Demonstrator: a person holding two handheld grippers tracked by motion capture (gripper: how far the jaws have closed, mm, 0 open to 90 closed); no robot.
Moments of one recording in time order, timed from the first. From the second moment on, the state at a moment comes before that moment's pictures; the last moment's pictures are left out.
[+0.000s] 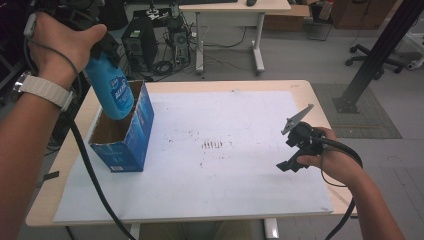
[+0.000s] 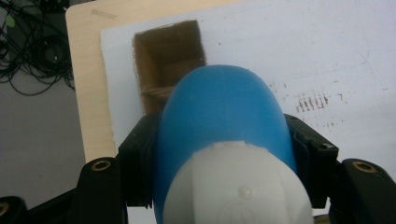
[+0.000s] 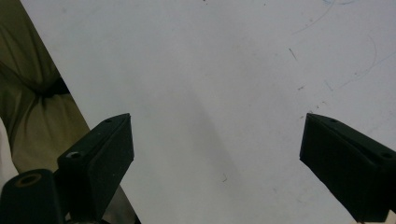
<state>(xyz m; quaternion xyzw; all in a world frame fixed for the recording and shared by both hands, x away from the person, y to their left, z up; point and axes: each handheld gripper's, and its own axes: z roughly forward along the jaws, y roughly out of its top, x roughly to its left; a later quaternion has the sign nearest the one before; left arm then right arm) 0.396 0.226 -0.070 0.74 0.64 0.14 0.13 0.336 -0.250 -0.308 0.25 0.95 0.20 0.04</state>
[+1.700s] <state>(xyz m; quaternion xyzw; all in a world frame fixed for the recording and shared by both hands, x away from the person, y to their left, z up) 0.414 0.255 -0.133 0.72 0.68 0.14 0.10 0.337 -0.251 -0.311 0.25 0.95 0.20 0.03</state>
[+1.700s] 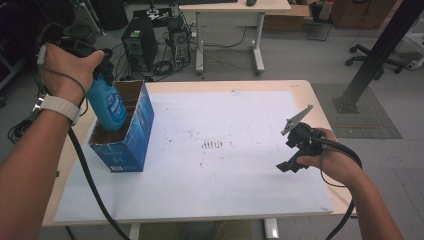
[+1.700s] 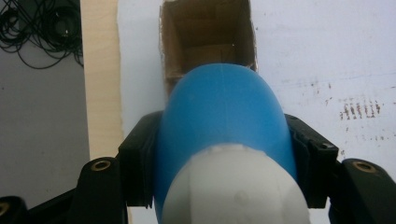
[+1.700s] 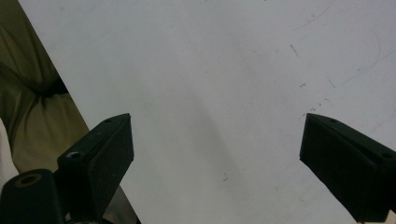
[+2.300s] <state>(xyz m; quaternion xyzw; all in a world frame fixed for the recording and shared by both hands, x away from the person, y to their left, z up) 0.418 0.255 -0.169 0.72 0.67 0.14 0.09 0.337 -0.252 -0.315 0.26 0.95 0.20 0.03</state>
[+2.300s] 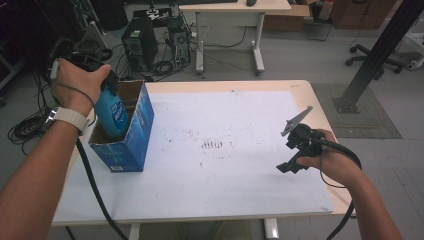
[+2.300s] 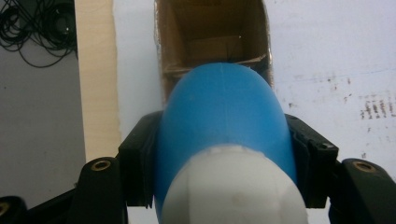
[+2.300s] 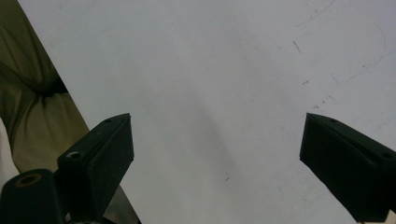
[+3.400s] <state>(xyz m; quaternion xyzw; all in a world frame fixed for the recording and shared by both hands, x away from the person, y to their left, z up) 0.422 0.256 -0.223 0.73 0.66 0.14 0.08 0.334 -0.255 -0.321 0.26 0.94 0.20 0.03</state>
